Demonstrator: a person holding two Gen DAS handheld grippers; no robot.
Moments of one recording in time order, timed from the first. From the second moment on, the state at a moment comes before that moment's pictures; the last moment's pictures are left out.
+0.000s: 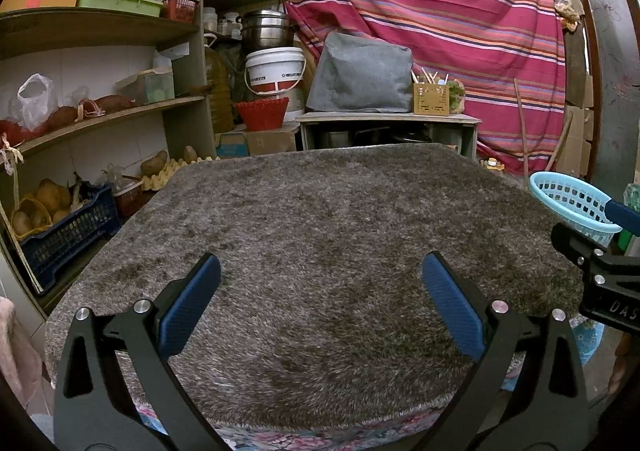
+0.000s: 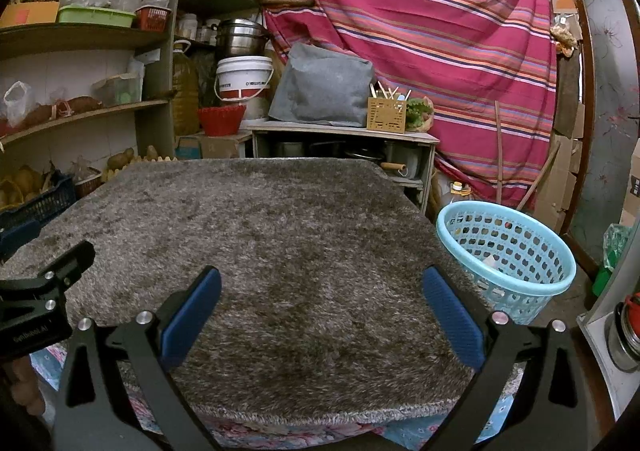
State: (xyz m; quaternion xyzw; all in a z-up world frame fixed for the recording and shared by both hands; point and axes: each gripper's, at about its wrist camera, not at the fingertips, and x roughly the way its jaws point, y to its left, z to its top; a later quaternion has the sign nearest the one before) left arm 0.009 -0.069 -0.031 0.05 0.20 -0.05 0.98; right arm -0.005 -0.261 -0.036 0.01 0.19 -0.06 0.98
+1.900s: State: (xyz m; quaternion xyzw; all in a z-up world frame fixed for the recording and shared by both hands) left arm 0.008 -0.070 -0.030 0.05 0.20 -0.05 0.98; right arm -0.004 -0.261 -0.037 0.01 0.20 -0.06 0.98
